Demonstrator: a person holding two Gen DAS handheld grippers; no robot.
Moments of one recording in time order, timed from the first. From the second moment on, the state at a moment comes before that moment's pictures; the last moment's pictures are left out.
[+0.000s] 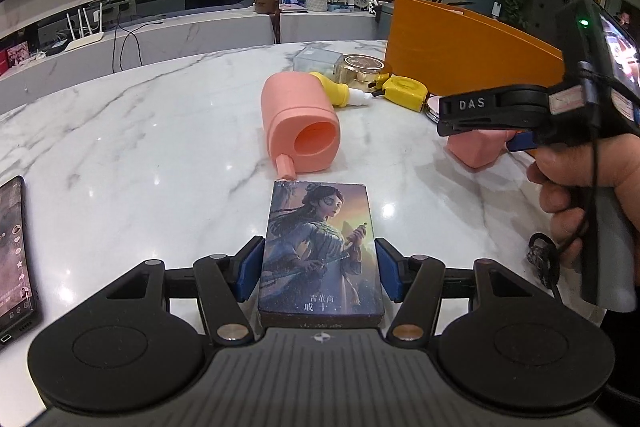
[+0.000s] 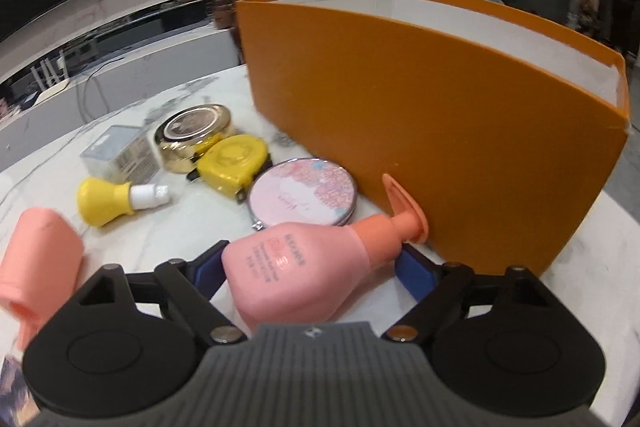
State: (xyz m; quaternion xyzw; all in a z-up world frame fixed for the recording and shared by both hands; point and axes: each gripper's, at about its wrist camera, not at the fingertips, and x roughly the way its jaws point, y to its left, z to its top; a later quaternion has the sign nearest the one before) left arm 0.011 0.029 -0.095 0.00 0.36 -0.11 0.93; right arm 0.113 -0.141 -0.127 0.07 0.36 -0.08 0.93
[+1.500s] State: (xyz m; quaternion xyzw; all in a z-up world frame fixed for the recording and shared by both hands) left arm 0.015 0.005 -0.091 0.03 0.37 -0.10 0.92; right arm 0.072 -0.147 -0.118 -0.02 0.37 0.06 0.93
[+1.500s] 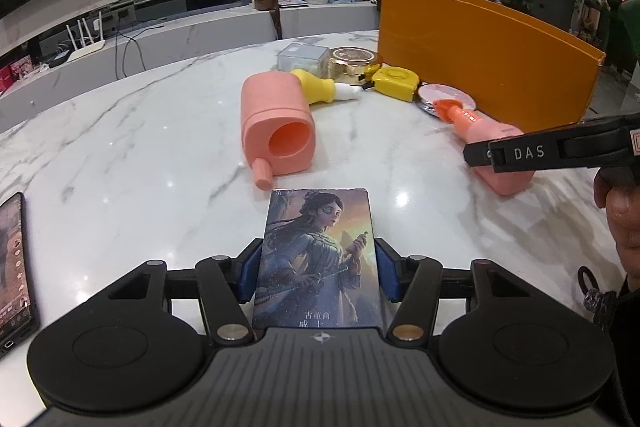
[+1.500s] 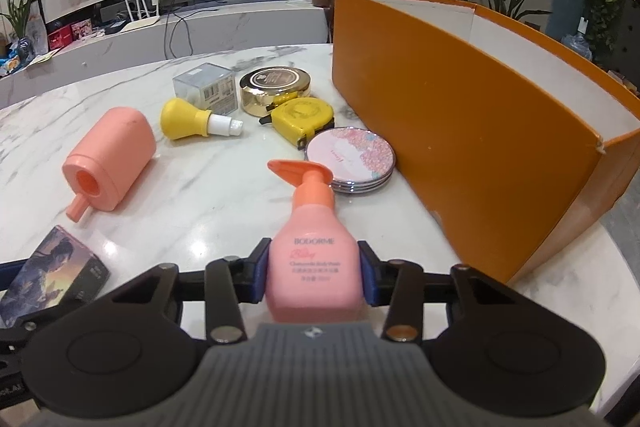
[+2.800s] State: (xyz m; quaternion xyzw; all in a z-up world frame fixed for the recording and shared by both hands) left arm 0.100 -0.084 0.024 0.03 0.30 -0.20 0.93; right arm 0.092 -0.250 0.005 0.02 0.26 0.08 0.96
